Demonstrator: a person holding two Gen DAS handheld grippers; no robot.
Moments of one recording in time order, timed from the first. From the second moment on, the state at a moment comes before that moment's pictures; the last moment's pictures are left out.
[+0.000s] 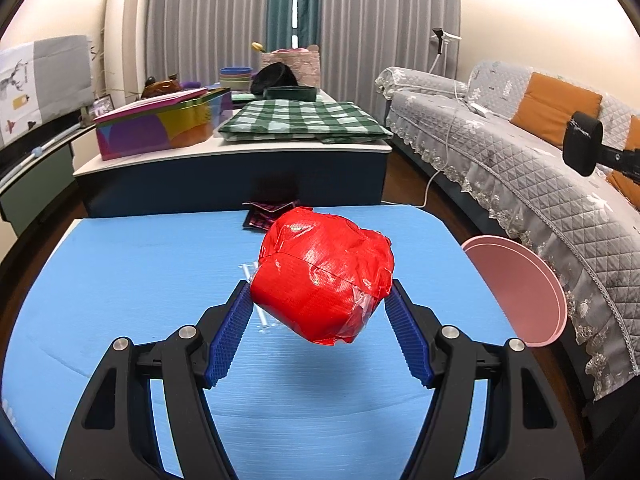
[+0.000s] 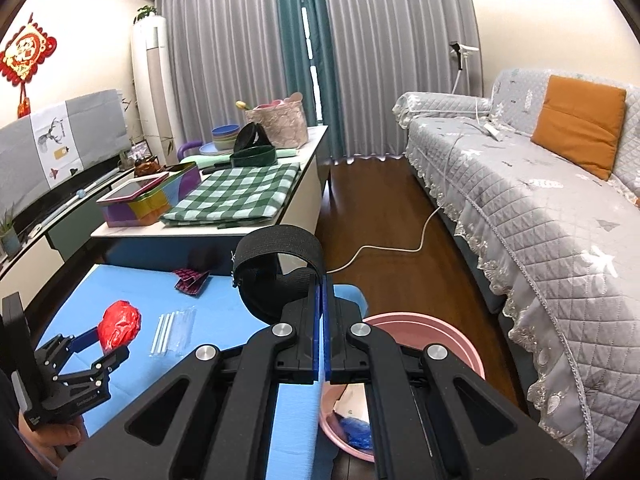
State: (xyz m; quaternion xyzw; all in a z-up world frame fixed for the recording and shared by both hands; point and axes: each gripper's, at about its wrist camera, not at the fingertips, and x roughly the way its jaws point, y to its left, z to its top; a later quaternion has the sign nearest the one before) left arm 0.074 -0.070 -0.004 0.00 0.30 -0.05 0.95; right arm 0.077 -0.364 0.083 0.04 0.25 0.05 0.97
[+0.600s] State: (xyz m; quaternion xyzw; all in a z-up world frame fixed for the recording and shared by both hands) left arm 0.085 -0.109 -0.007 0.00 0.30 -0.08 0.95; right arm 0.090 -0.394 0.073 0.07 0.26 0.02 0.96
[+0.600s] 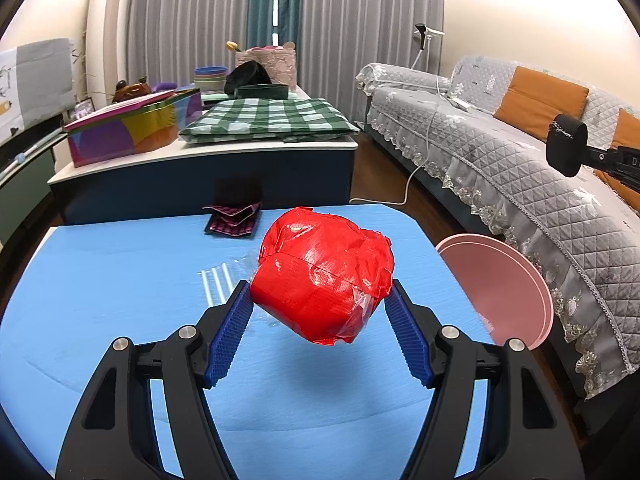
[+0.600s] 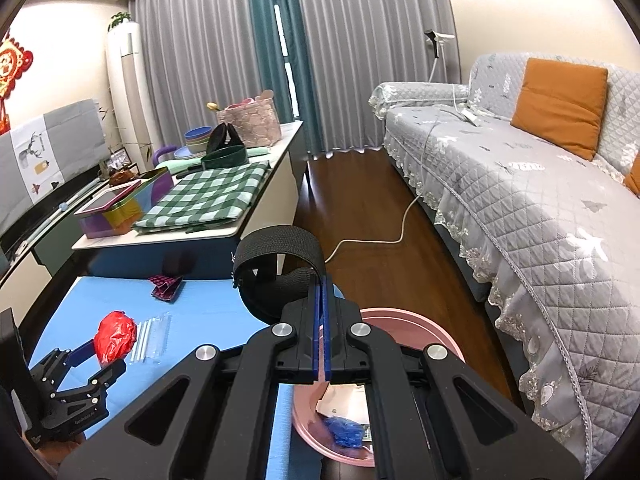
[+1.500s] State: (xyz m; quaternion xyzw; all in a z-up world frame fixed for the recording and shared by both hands) left arm 0.114 -0.176 0.004 0.02 0.29 -0.13 0.95; right arm 0.108 -0.438 0.067 0.10 0.26 -0.02 0.96
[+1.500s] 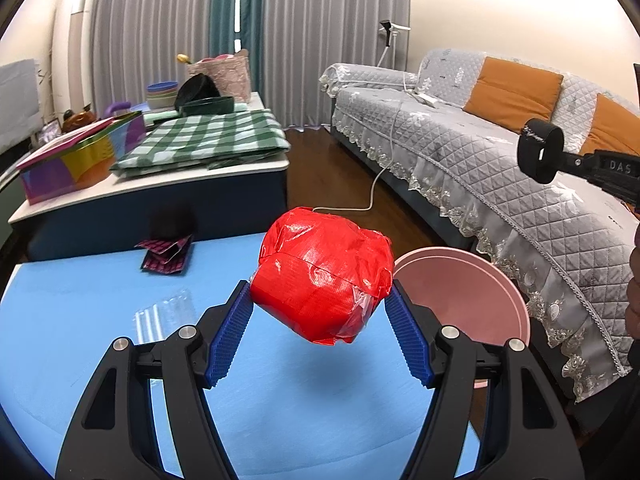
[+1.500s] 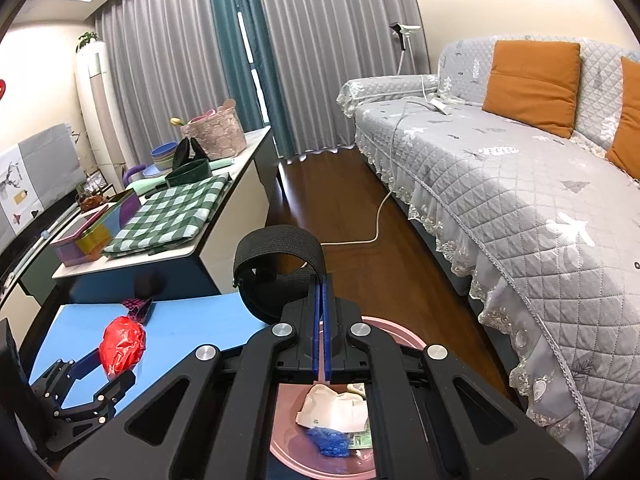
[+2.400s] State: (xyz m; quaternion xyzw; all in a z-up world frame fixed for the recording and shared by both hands) left arm 0.137 -0.254 -0.014 0.04 0.32 -0.19 0.93; right arm 0.124 -0.475 0.048 0.13 0.28 -0.07 0.95
